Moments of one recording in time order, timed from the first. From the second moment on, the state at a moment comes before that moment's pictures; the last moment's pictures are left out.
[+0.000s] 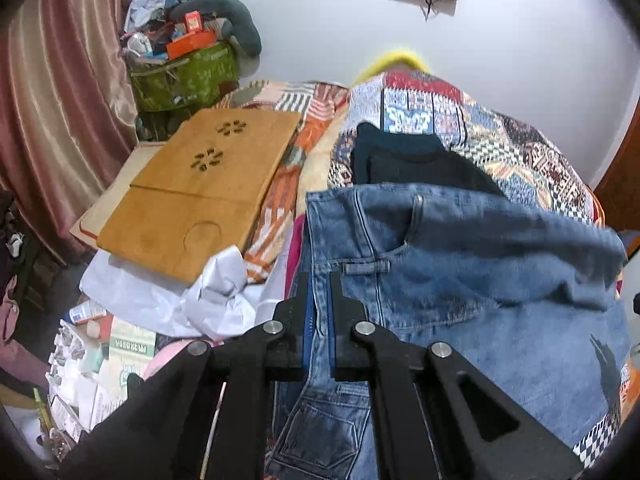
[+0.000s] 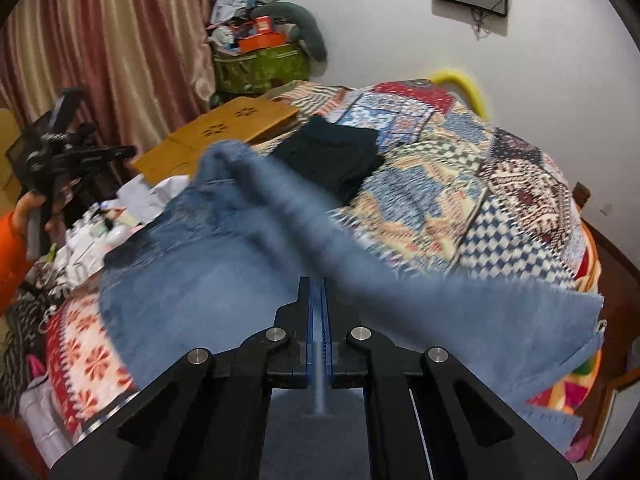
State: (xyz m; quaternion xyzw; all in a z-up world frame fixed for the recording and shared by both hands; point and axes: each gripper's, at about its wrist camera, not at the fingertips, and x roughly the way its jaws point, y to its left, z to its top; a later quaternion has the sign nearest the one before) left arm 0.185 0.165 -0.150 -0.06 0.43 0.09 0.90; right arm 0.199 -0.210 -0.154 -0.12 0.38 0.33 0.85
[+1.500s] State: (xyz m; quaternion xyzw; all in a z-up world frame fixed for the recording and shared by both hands) left arm 0.329 0.175 -0.230 -0.17 0.48 0.07 0.86; right arm 0.333 -0.176 -0.185 -0.10 0.40 0.30 0.86
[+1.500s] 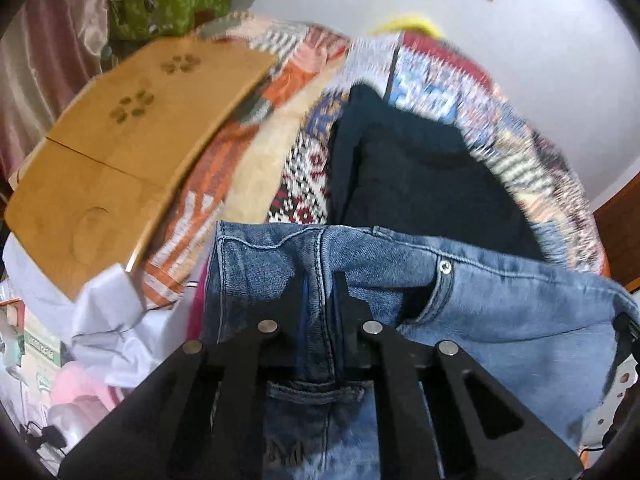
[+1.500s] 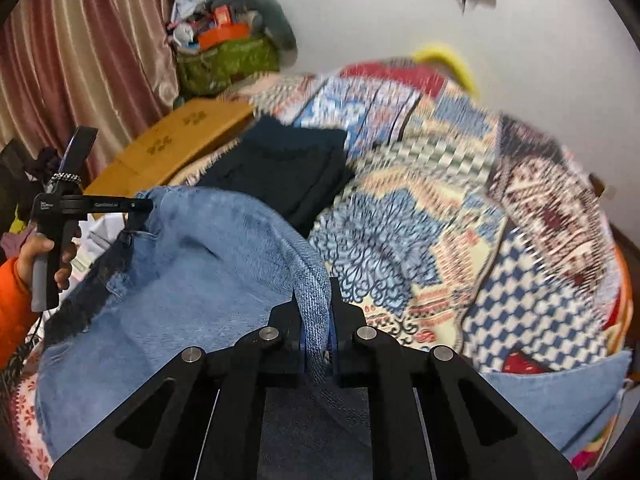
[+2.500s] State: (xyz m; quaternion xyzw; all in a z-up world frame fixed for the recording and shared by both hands) left arm 0.066 0.157 -0.166 -0.13 0.47 0.08 0.87; right arm 0.126 -0.210 -0.172 -0.08 0.41 0.36 0.83
